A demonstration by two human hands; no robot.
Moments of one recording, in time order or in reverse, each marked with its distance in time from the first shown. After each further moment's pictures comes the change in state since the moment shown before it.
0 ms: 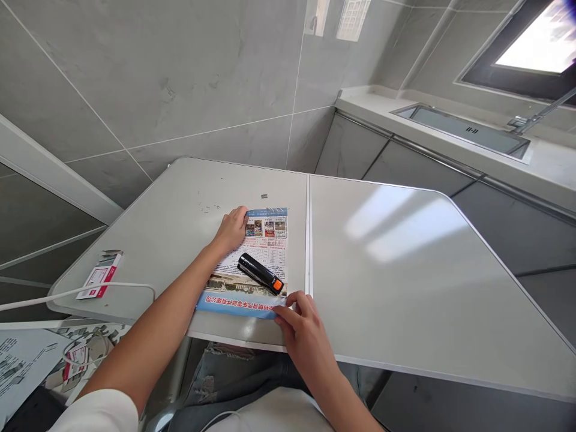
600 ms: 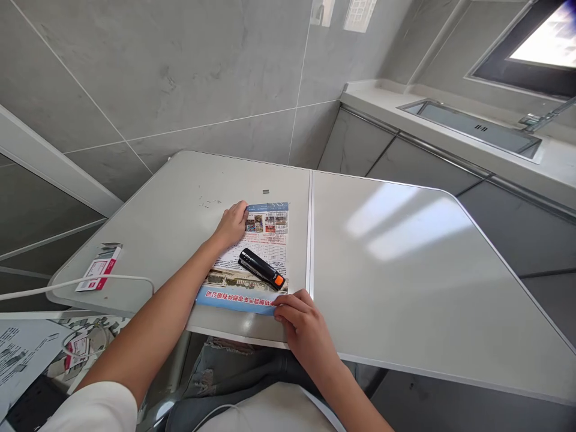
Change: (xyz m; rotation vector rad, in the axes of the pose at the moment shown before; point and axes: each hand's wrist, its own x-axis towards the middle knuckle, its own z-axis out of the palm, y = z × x) left_hand 0.000 -0.002 0.000 -0.073 0.026 0.000; right_hand 0.005 0.008 -0.006 0.143 -0.119 -0.083
